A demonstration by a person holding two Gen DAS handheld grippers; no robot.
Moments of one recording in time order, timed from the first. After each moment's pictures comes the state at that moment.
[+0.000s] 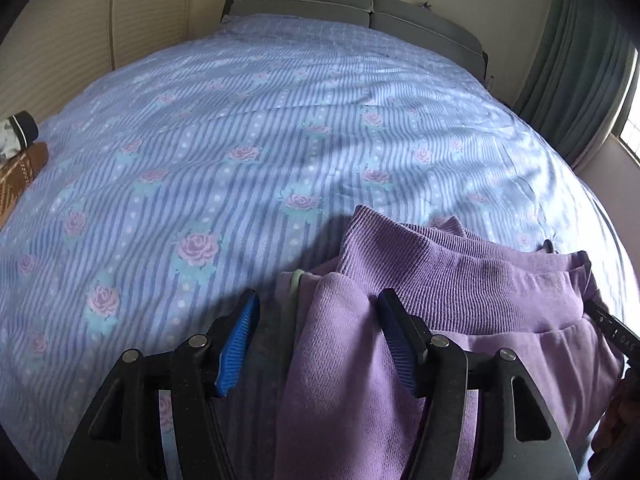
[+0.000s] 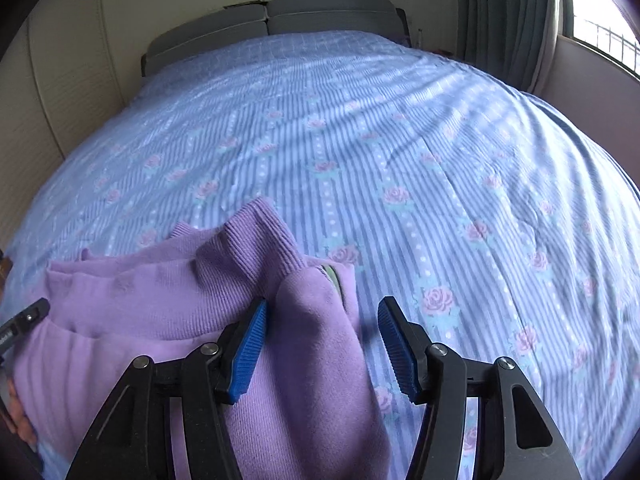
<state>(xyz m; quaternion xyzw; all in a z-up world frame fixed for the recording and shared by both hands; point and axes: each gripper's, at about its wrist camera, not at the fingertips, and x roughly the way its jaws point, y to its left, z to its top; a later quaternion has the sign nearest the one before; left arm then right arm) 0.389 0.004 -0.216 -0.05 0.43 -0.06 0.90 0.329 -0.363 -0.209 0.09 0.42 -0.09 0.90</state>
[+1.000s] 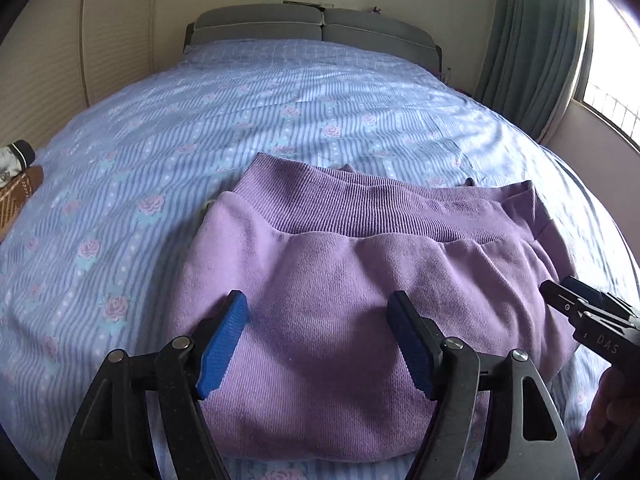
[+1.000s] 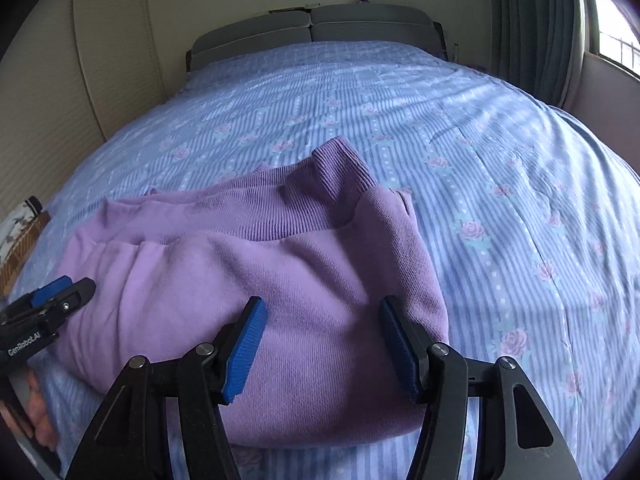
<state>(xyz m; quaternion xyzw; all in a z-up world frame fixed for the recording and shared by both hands) 0.316 -0.049 -0.208 -0.01 0.39 -0.11 0.91 0.268 -0.312 -0.211 0.06 0.39 -0.03 0.92</state>
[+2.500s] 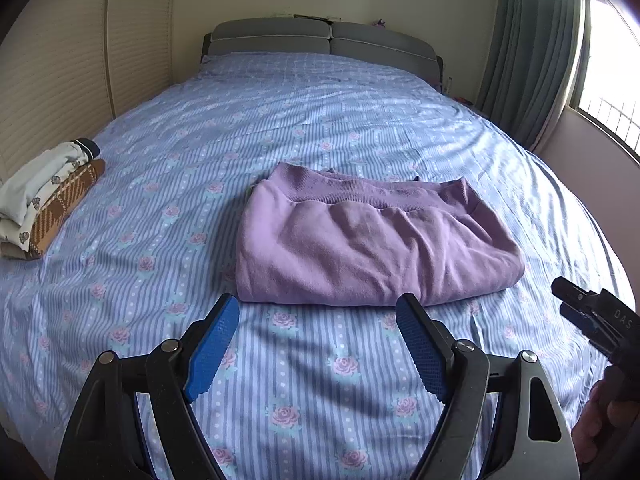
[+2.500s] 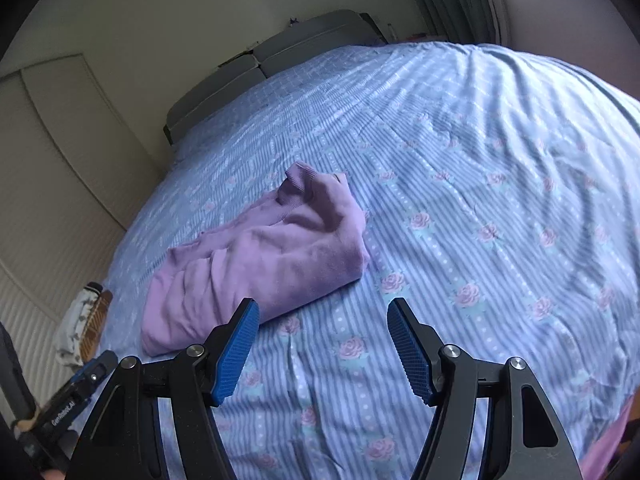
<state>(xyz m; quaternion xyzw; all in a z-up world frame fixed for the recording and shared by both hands) 0.186 -0.035 -0.133 -0.02 0.39 -0.09 0.92 0.132 -0.353 -0.165 0.28 0.34 -0.04 0.90</state>
